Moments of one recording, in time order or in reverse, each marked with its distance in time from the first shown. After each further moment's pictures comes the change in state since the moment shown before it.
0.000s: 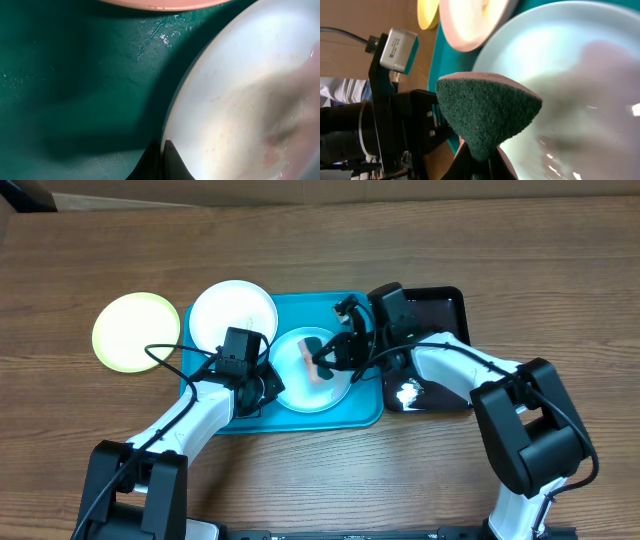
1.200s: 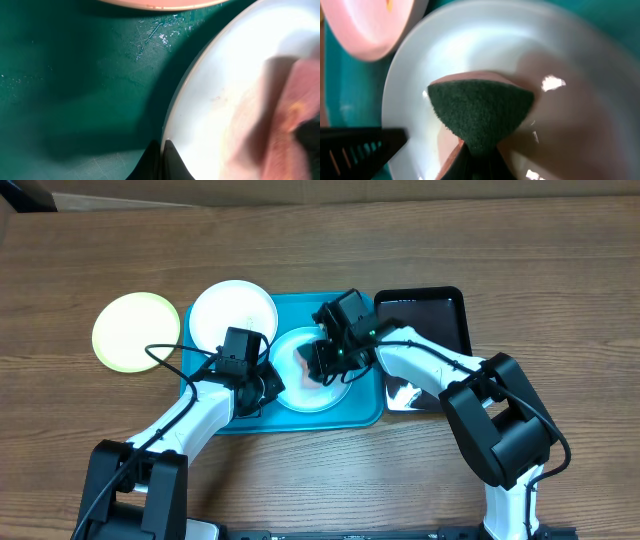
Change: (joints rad) left arm 0.000 0.002 0.000 0.002 0.003 0.000; right arm 0.116 0.098 0.209 -0.308 0.436 -0.057
